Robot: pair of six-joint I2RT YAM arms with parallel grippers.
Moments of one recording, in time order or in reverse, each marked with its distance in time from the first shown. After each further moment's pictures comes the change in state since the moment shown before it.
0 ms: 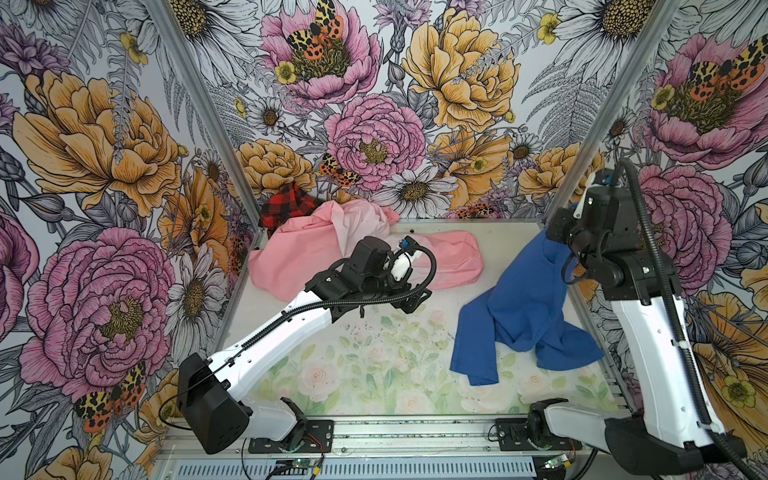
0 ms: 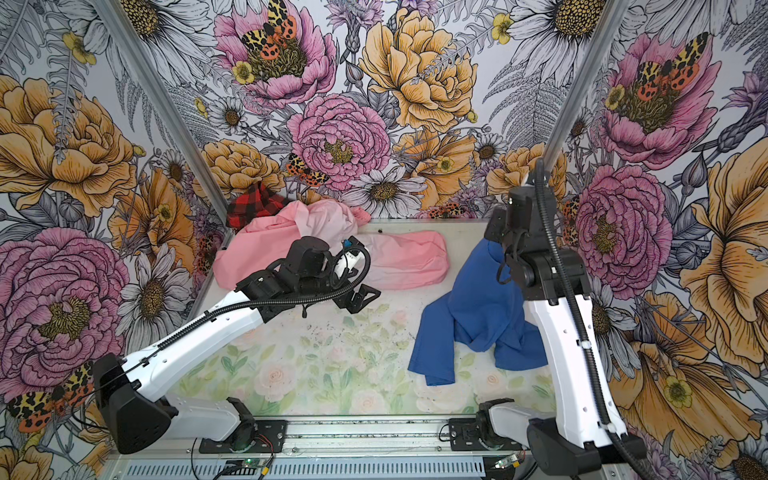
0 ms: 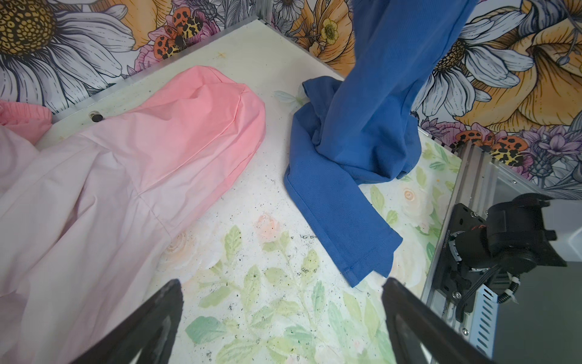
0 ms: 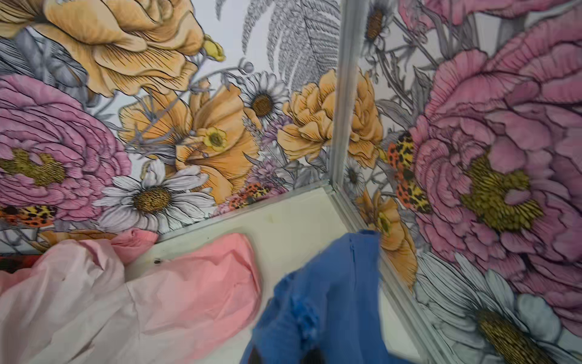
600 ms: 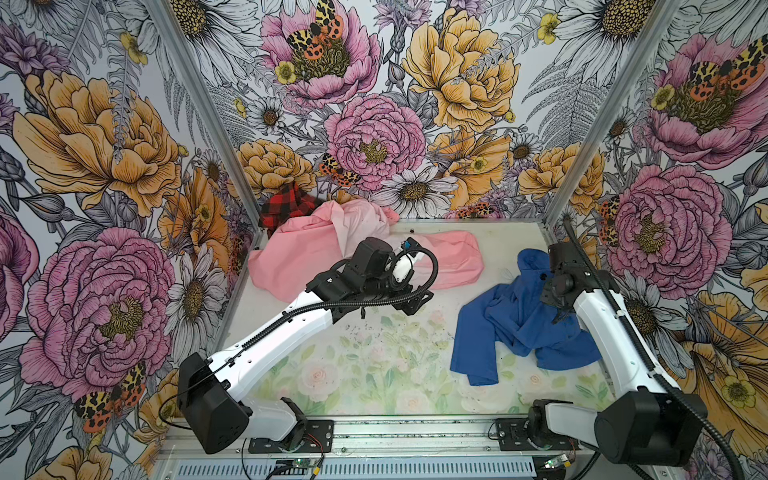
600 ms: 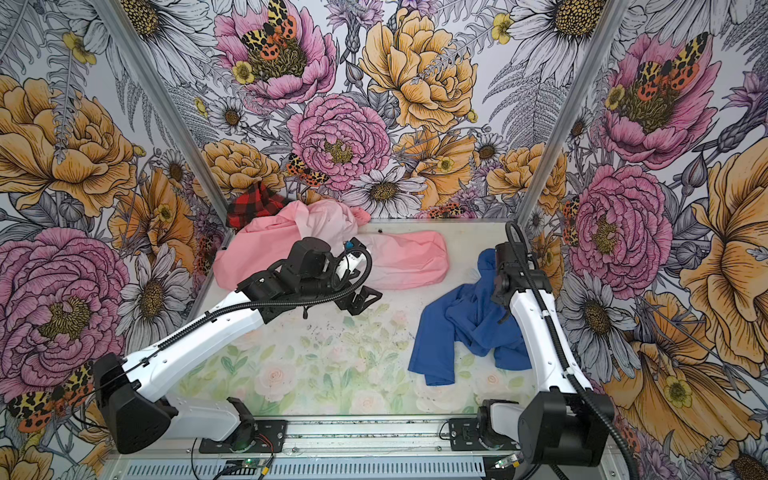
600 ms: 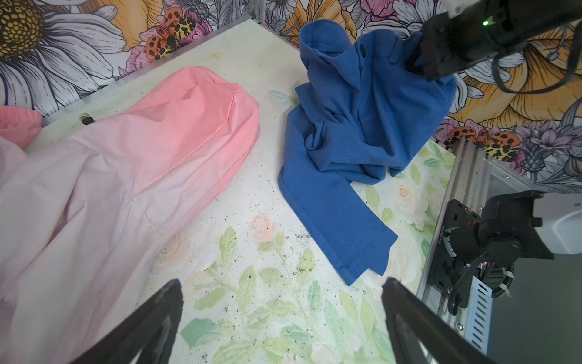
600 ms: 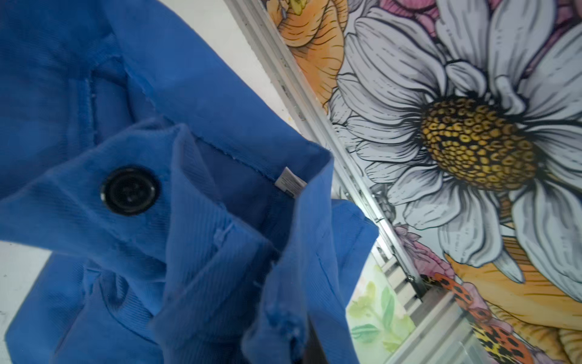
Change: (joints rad) left arm -0.014 0.000 0.000 0.000 0.016 0.004; right arm -0.217 0.113 -0.513 -0.059 -0.021 0.035
